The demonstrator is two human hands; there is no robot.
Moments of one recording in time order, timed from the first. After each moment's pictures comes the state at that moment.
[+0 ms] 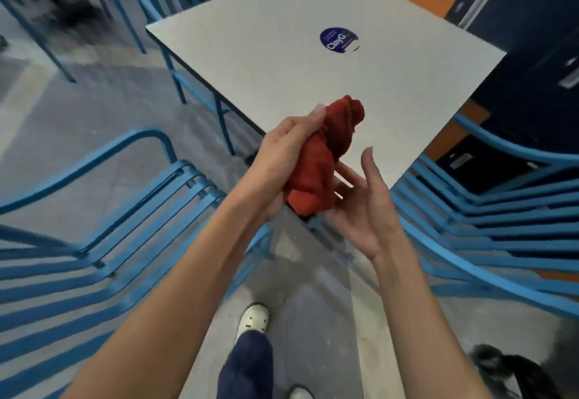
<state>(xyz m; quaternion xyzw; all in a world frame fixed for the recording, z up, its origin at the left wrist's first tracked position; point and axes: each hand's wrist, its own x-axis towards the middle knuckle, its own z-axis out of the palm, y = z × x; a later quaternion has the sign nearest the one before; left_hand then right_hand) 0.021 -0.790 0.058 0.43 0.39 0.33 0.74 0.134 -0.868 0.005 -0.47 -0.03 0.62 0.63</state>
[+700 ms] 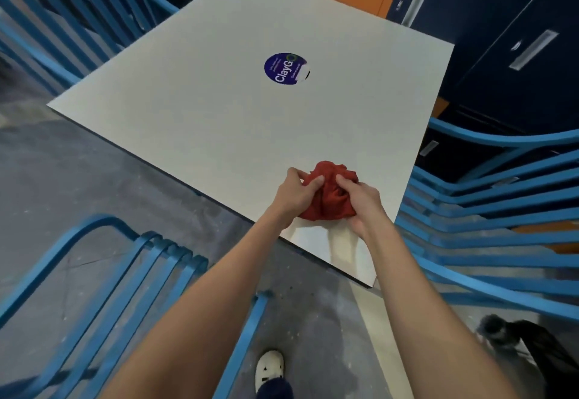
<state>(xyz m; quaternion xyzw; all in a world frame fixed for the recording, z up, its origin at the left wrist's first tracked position) 0.159 -0.629 -0.071 0.63 0.45 0.05 0.64 0.254 -0.724 -0.060 -0.69 0.07 0.40 0.60</state>
